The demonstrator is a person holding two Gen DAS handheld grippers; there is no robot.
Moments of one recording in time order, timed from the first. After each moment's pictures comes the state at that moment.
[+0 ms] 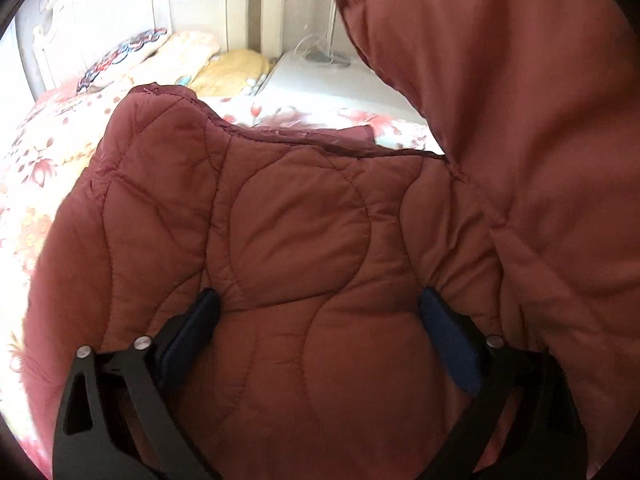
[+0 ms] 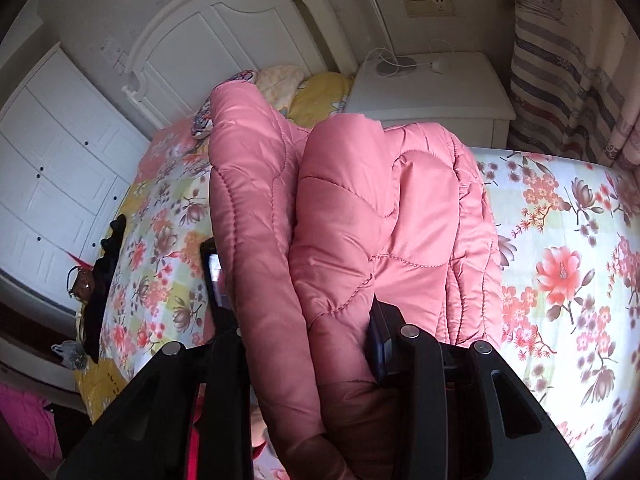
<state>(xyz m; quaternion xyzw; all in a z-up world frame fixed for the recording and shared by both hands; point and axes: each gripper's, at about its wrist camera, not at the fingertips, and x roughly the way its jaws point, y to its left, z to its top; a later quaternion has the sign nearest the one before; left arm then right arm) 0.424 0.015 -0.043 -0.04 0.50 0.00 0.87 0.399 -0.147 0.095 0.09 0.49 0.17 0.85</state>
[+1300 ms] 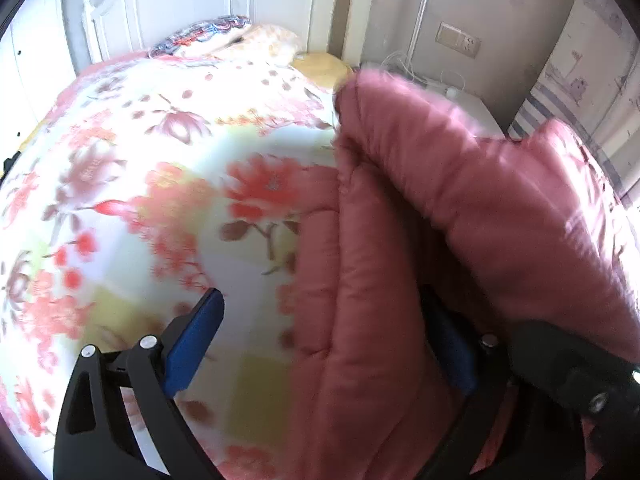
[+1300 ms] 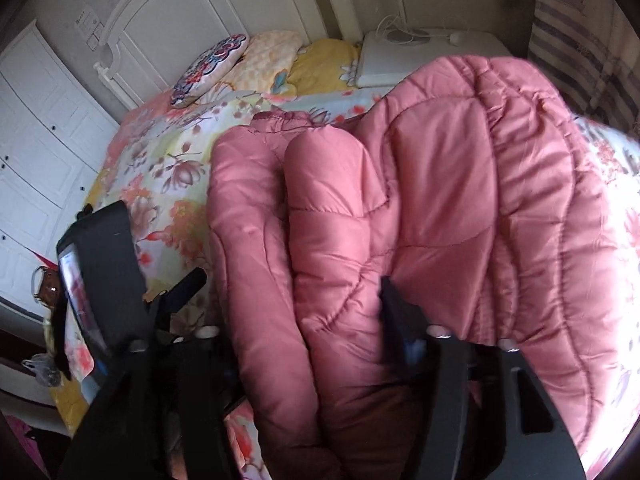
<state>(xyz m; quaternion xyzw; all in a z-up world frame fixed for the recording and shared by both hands) 0.384 0.194 -0.040 -0.07 0.47 0.06 0.88 0.403 0.003 -0.006 0.07 0.51 0.13 0.85</state>
